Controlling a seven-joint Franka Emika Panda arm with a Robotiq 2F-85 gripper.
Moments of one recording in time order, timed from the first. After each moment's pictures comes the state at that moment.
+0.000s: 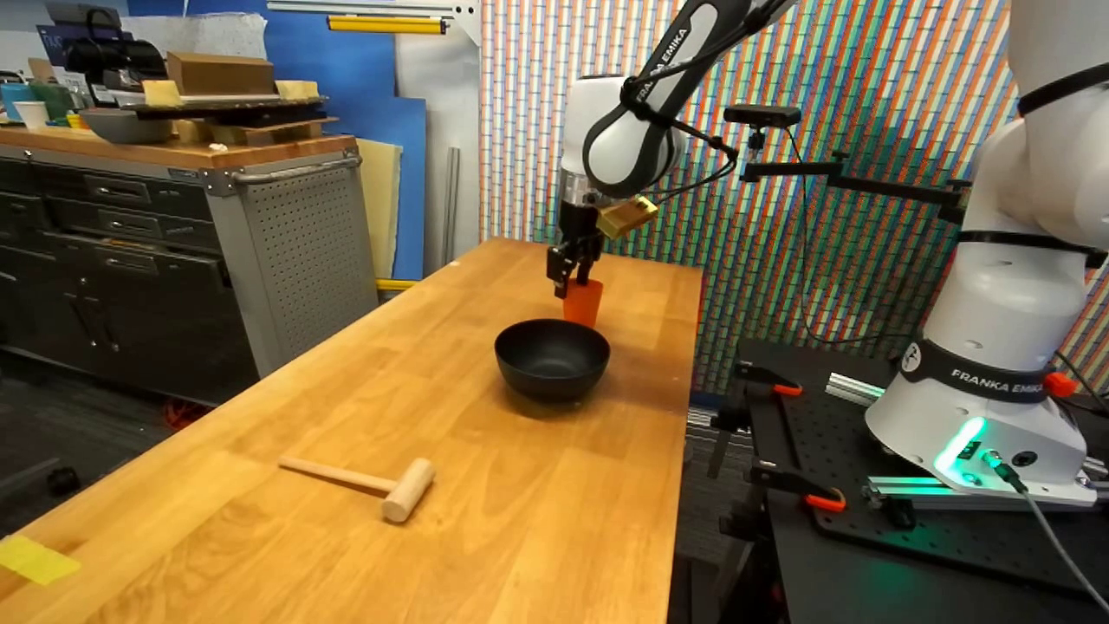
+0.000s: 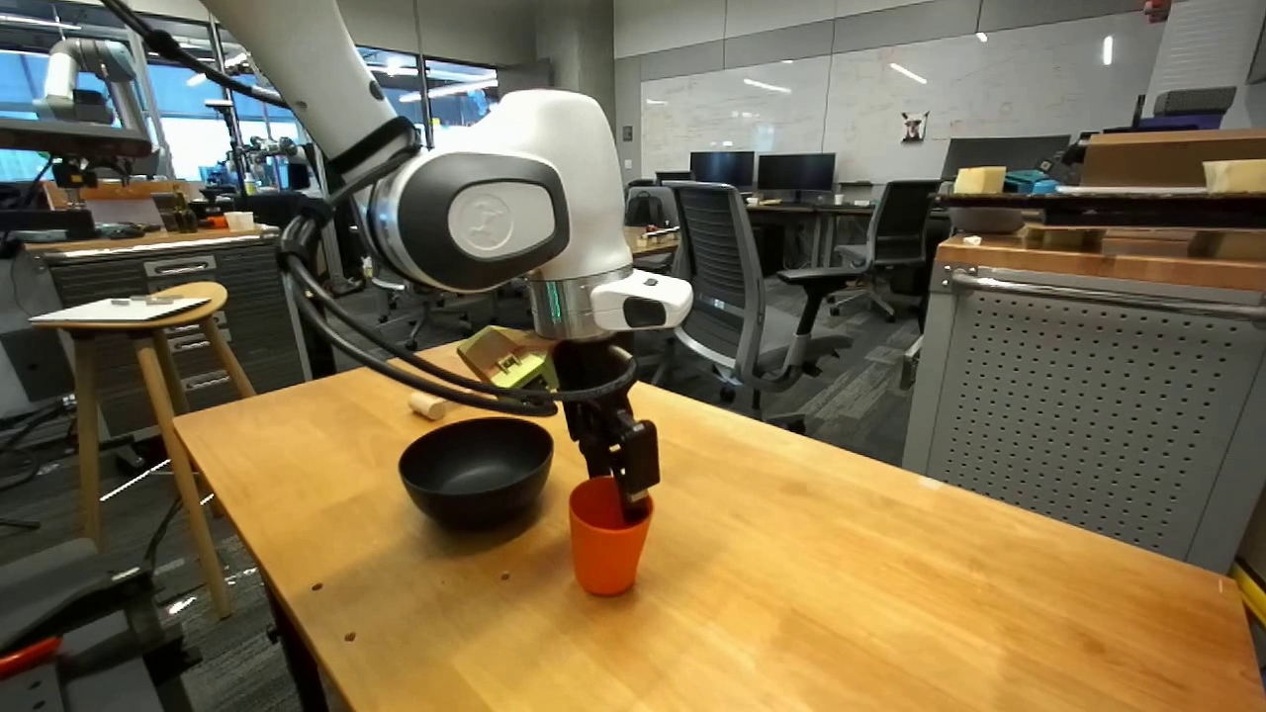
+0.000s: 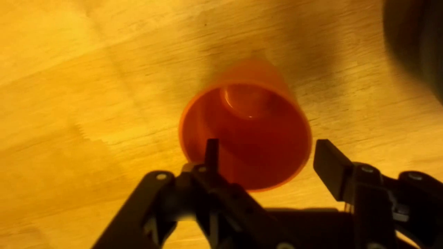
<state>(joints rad) -0.08 0.34 -0.20 -2.30 -0.04 2.74 0.10</state>
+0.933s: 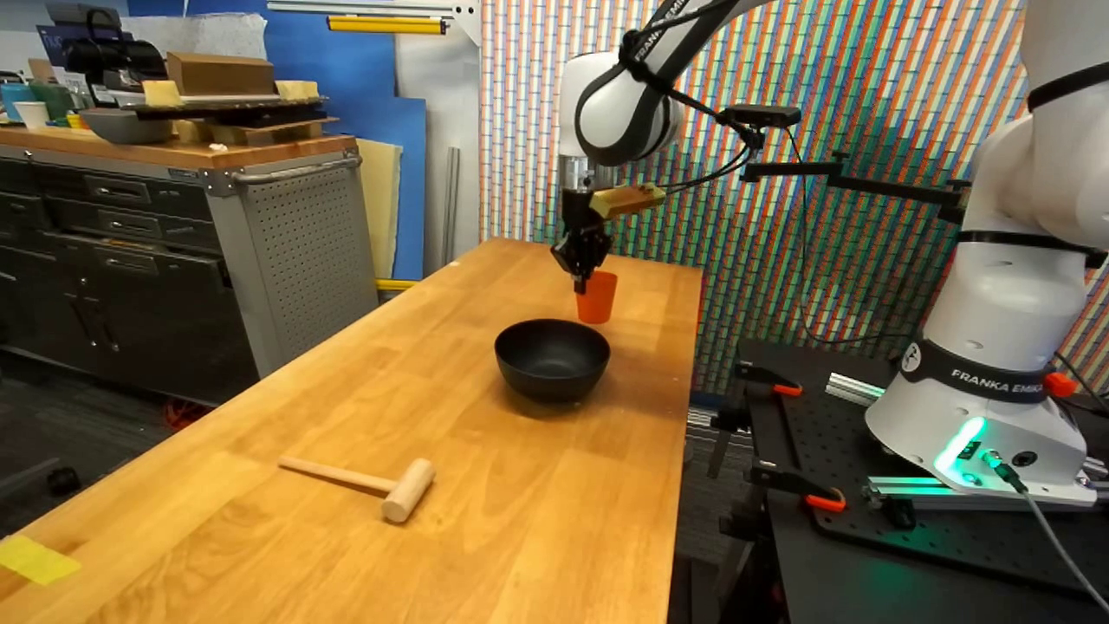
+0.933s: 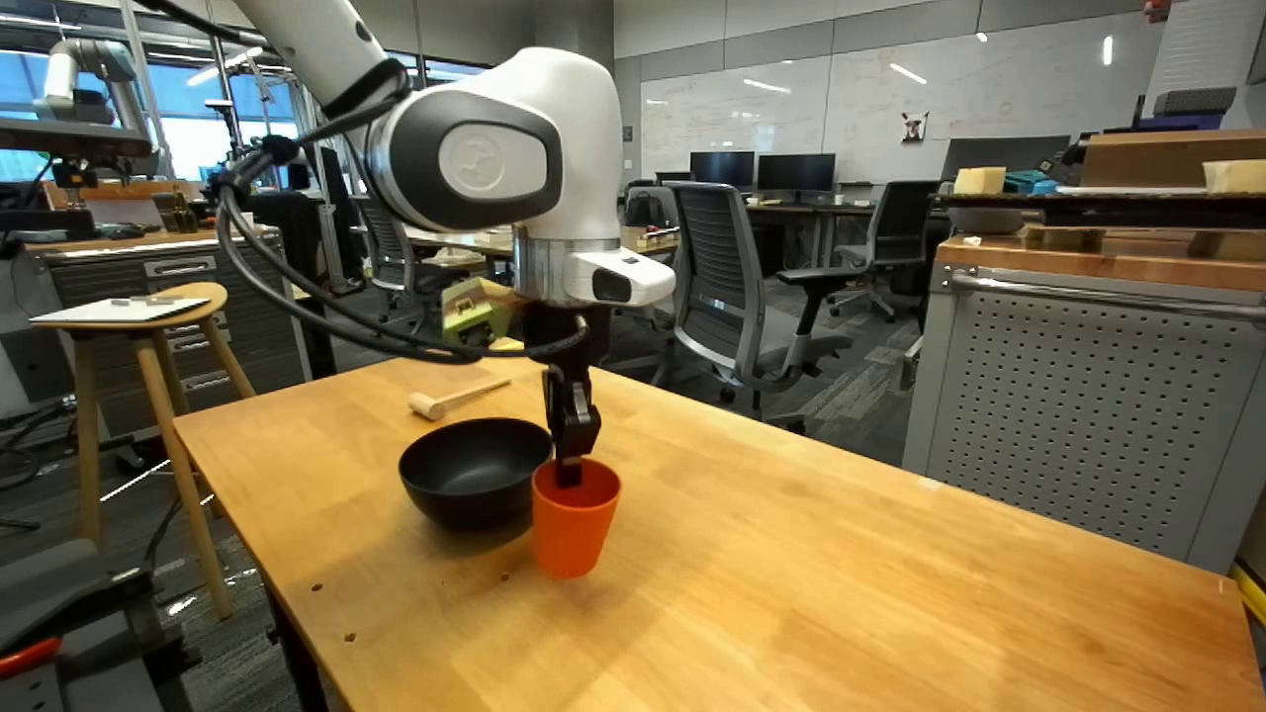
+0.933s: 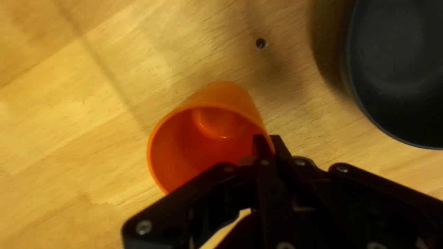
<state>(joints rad) -0.07 0.25 -0.17 -2.28 0.04 2.49 0.24</state>
